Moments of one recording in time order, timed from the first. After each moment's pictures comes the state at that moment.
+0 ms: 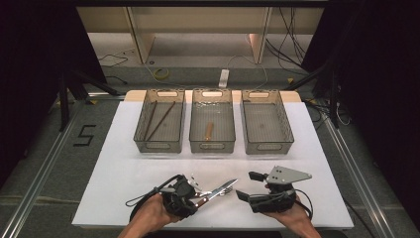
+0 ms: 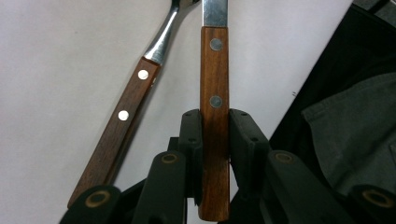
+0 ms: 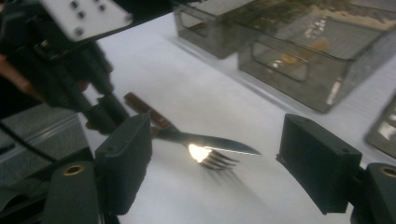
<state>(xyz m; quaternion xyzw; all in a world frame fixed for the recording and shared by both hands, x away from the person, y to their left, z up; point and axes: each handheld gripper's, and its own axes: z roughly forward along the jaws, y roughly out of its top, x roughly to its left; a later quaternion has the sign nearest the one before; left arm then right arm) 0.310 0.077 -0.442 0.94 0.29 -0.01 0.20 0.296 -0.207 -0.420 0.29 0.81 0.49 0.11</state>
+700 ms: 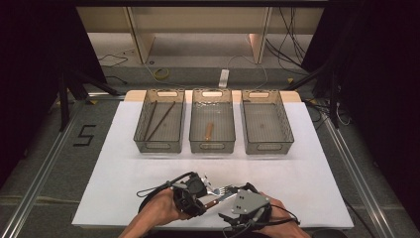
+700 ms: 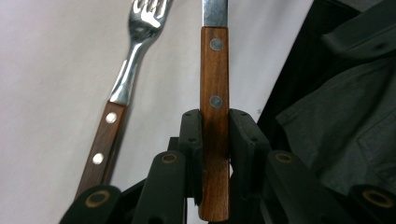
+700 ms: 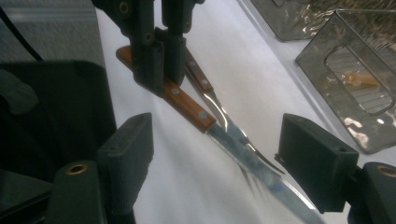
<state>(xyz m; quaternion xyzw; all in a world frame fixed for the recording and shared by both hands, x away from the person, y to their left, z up) 0.316 0.047 -0.429 0.95 0.23 -0.04 0.18 0.268 -0.149 -0.435 0.11 0.90 0.37 0.20</state>
